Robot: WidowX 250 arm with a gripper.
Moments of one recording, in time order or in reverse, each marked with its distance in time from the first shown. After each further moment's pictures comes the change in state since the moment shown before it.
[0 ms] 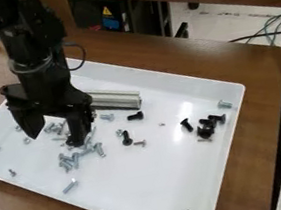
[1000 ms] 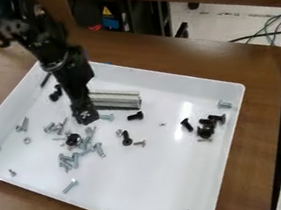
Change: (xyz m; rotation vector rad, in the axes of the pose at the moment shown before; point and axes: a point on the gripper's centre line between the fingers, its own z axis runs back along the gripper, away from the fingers) arm 0.100 0.024 -0.072 -0.085 -0.231 -0.929
